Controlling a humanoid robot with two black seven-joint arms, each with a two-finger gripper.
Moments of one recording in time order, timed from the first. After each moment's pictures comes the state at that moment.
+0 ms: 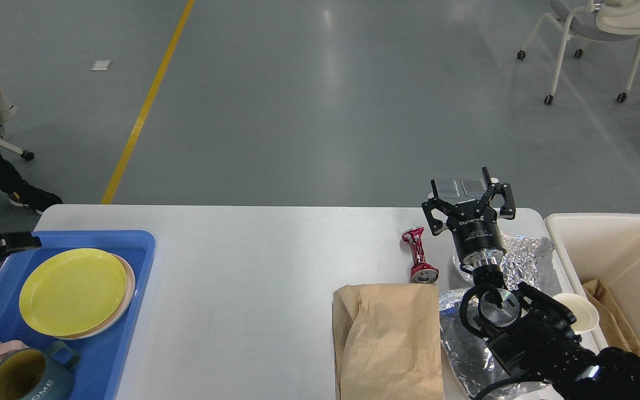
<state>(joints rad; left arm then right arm) -1.04 0.88 0.48 -0.52 0.70 -0.33 -0.53 0.63 0.02 0.76 0.27 0.35 0.77 0.42</state>
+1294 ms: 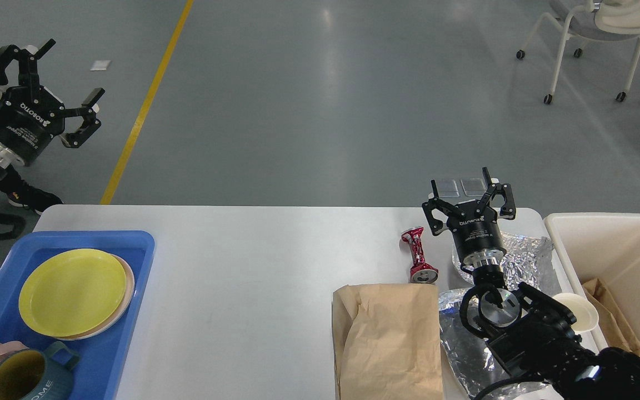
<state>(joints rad) -0.90 0.54 -0.77 -0.42 0.08 -0.76 -0.26 0.63 0.02 0.76 0.27 0.35 0.77 0.42</state>
